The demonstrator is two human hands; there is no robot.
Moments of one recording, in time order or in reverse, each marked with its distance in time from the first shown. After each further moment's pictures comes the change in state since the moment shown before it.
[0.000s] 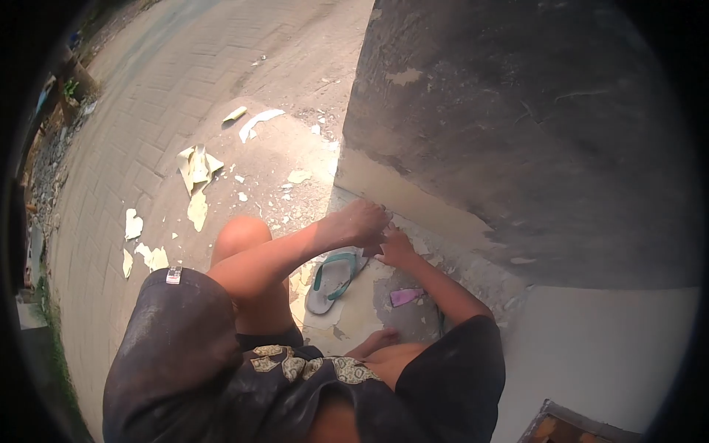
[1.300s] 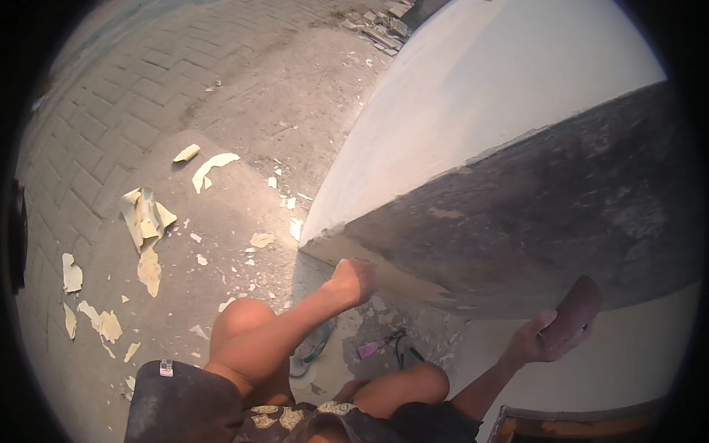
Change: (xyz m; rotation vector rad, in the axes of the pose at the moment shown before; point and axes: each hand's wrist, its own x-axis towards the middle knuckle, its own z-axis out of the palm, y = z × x) left_hand 0.004 -0.056 -0.030 -0.263 0.231 -0.036; right_hand -0.110 -0.094 -0.348 -0.711 1.622 0.542
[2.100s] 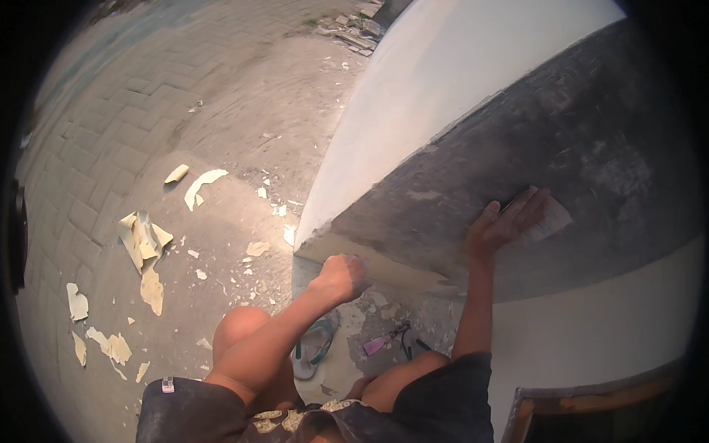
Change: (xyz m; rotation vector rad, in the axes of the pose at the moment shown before) left_hand -0.016 0.006 -0.022 0.018 -0.021 0.029; right_hand -0.025 -0.003 0.122 -0.033 -0.144 -0.109
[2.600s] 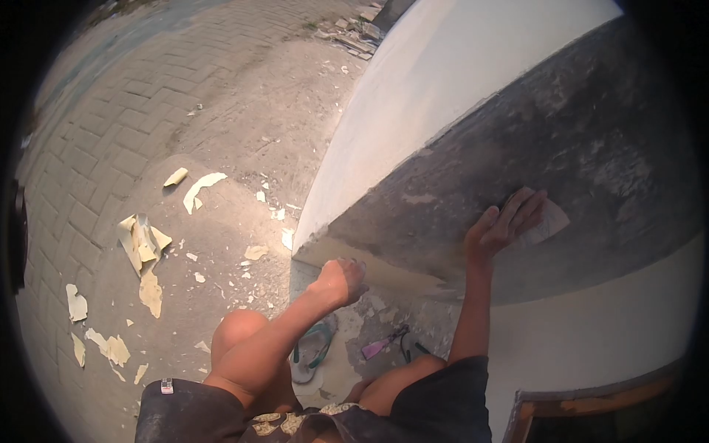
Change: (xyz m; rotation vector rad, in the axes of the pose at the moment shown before) left_hand 0.003 0.004 0.001 0.038 -0.050 -0.033; right_hand -0.003 0.006 0.003 0.036 -0.013 -0.010
